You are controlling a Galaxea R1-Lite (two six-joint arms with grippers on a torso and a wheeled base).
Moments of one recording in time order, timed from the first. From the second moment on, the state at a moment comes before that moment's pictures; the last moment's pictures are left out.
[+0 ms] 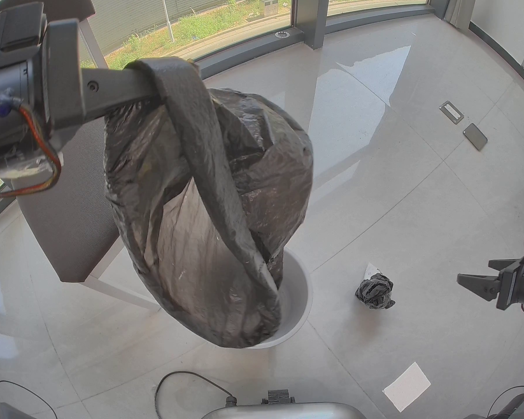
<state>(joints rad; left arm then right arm) -0.87 1.26 -1.35 0.23 0.17 -0.36 0.14 1.08 -0.51 -0.06 0.14 0.09</state>
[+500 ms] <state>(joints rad) -0.92 1.37 -1.51 0.23 0.25 -0.36 0.39 1.35 -0.58 -0.29 0.12 0.10</state>
